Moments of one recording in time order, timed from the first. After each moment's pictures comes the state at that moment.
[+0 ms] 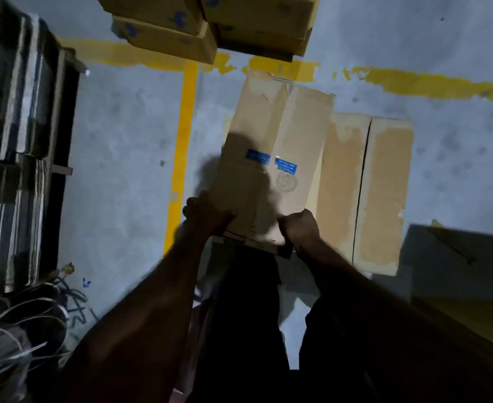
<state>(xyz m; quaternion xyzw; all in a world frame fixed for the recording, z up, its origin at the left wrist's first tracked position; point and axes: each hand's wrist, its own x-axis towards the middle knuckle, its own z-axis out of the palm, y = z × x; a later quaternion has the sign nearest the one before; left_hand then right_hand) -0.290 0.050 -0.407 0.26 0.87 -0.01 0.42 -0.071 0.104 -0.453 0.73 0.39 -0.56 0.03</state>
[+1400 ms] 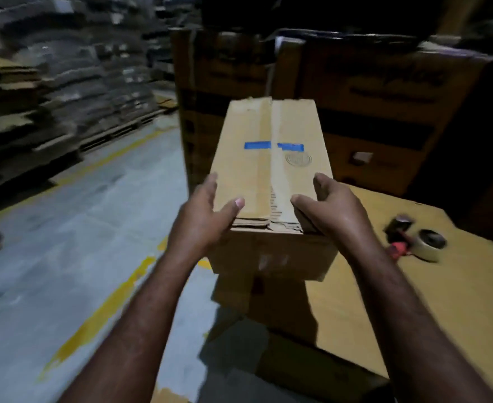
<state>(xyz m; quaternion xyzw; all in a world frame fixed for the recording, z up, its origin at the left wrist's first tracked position) 0.374 0.127 0.150 0.81 0.24 0.28 0.45 0.489 -0.065 0.205 0.89 0.21 -0.01 -0.40</state>
